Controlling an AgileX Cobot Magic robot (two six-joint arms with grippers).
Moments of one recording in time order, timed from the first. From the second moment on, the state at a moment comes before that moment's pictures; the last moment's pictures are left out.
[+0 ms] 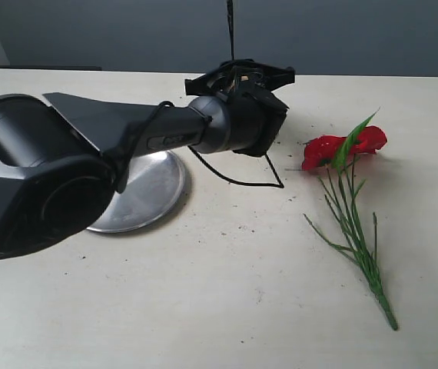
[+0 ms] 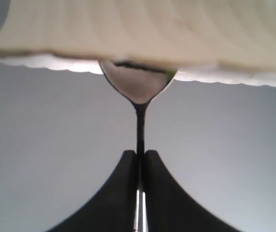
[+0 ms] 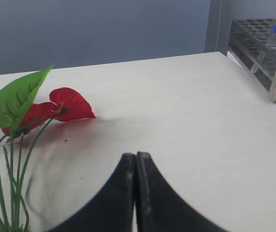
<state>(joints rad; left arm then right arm) -0.66 2.48 -1.93 -1.52 -0.85 -2.08 -0.08 0.01 0.00 0.17 0.34 -0.11</state>
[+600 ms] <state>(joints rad) -0.71 2.45 -1.93 -1.53 -0.90 -2.08 -0.08 0.01 0.00 0.17 0.34 -0.11</state>
